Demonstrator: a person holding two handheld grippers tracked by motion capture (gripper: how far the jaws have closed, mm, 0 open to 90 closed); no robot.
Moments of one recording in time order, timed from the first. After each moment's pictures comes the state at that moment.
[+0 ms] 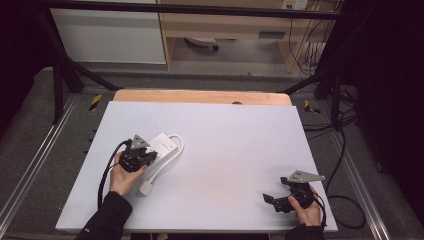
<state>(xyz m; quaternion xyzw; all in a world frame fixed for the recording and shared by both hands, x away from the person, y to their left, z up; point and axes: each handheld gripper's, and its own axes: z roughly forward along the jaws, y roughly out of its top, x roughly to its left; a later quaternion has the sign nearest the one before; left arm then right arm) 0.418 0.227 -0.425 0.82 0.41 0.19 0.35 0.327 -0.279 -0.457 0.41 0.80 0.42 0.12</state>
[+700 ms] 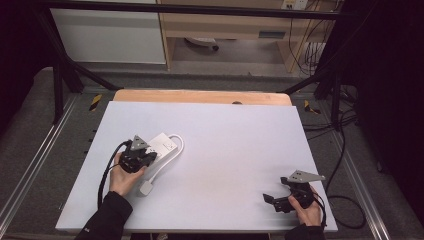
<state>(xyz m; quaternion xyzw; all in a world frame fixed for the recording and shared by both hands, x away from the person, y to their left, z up) 0.417 0.228 -0.427 0.83 0.40 0.19 0.34 0.327 -0.279 -0.456 0.42 0.80 0.42 0.12</state>
